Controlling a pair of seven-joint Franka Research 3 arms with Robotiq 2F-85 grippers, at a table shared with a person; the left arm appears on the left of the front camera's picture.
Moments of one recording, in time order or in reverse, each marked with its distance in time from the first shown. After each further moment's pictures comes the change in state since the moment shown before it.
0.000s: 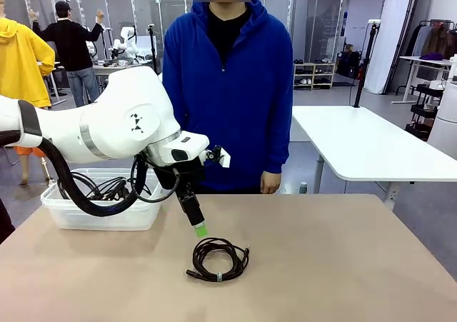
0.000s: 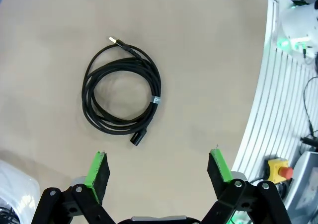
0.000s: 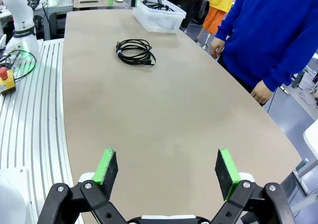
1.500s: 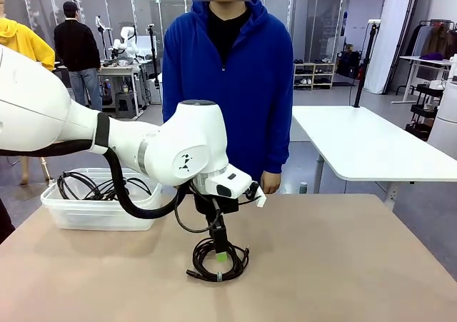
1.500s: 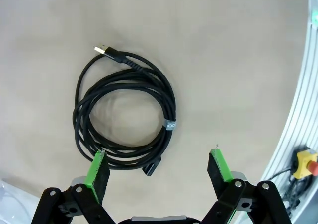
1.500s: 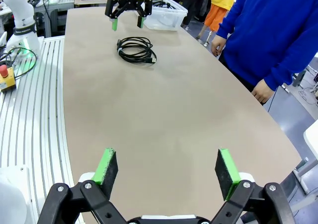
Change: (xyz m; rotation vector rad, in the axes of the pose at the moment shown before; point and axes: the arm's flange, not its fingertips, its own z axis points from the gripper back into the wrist) left arm 0.054 -0.008 -0.089 0.082 0.217 -0.122; right arm 0.003 -0.001 0.000 0.004 0.014 0.003
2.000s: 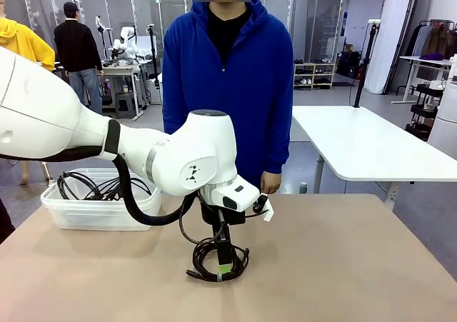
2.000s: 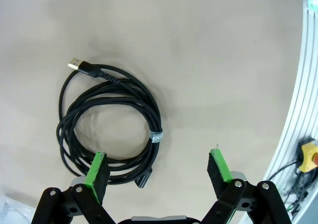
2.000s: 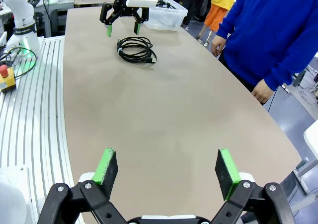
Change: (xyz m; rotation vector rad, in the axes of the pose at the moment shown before) left arm 0.011 -0.016 -0.019 -0.010 0.027 -0.087; right arm 0.000 0.000 0.000 0.000 0.000 0.000
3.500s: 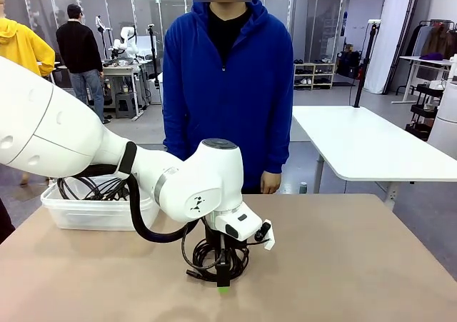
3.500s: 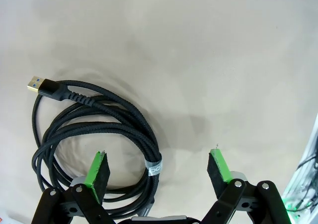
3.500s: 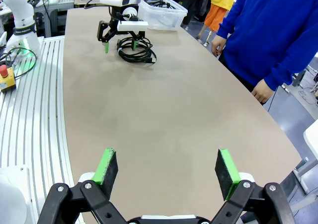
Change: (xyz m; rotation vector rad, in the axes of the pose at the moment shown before) left arm 0.004 -0.006 -0.057 0.015 0.054 -0.094; right arm 0.000 0.000 0.000 -0.001 0.000 0.000
